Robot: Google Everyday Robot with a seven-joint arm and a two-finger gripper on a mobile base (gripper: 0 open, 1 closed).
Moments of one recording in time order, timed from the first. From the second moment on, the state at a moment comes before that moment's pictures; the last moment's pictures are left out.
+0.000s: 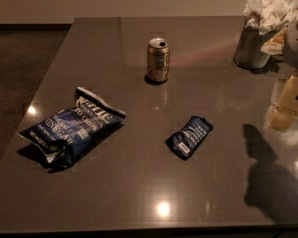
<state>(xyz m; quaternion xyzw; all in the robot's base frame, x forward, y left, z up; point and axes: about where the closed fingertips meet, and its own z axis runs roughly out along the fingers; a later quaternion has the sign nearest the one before) 0.438 -0.217 0.976 -0.60 0.78 -0.03 0.16</state>
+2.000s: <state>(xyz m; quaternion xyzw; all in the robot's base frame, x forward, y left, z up) 0.484 -0.023 0.958 -0.73 0.65 0.06 0.20</state>
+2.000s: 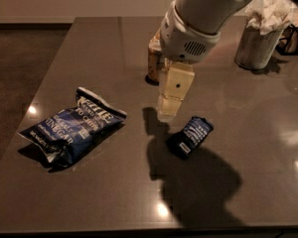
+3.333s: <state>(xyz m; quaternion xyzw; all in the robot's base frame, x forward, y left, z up) 0.498 0.087 0.882 -0.77 0.61 0.08 0.15</state>
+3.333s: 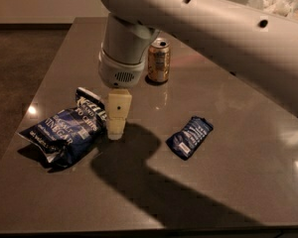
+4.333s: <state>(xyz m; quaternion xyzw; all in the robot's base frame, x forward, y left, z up) 0.499 0.118 0.859 -0.78 0.60 0.10 0.13</state>
